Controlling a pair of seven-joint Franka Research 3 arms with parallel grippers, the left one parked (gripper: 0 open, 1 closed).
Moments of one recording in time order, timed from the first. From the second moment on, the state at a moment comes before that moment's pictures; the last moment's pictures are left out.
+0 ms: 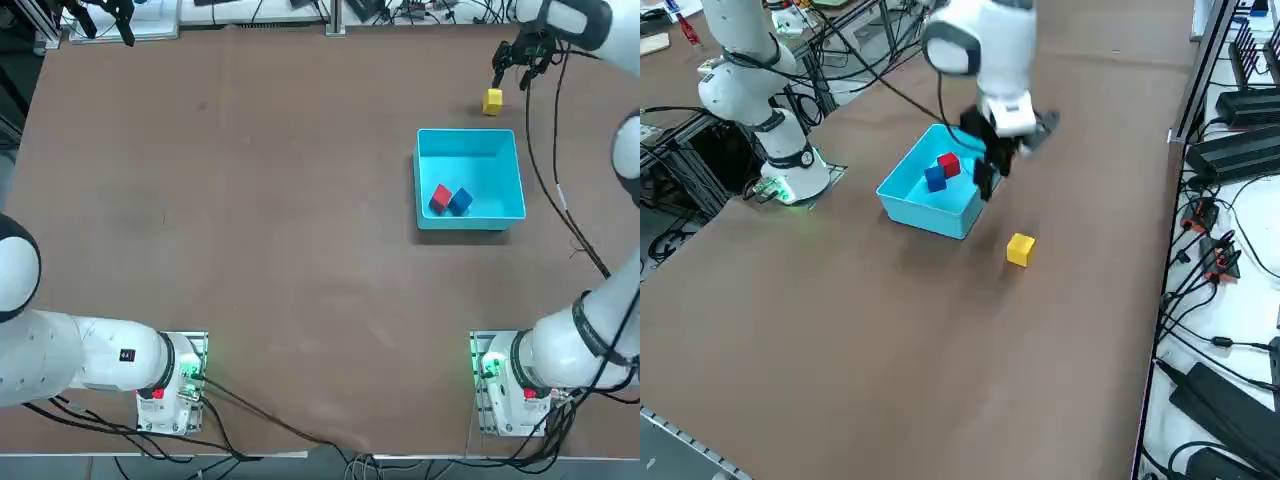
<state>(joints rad) -0.04 0.48 -0.01 -1.65 -0.03 2.04 0.13</state>
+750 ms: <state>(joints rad) -0.05 0.68 -0.01 -1.54 -0.06 2.19 0.07</state>
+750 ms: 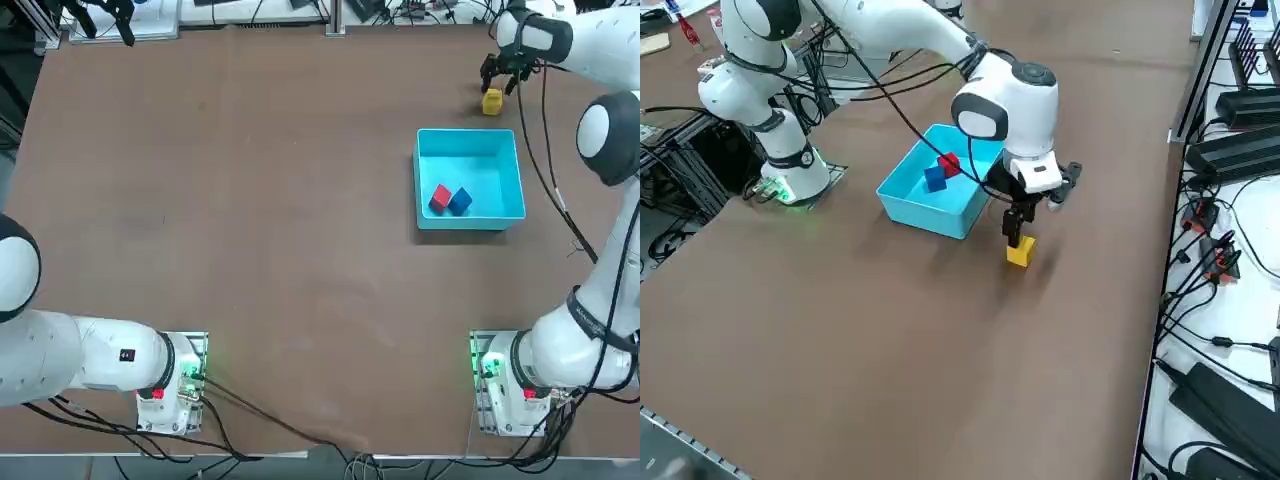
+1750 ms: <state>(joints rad) -0.06 0.75 -0.01 -1.54 -0.07 2.29 0.03</state>
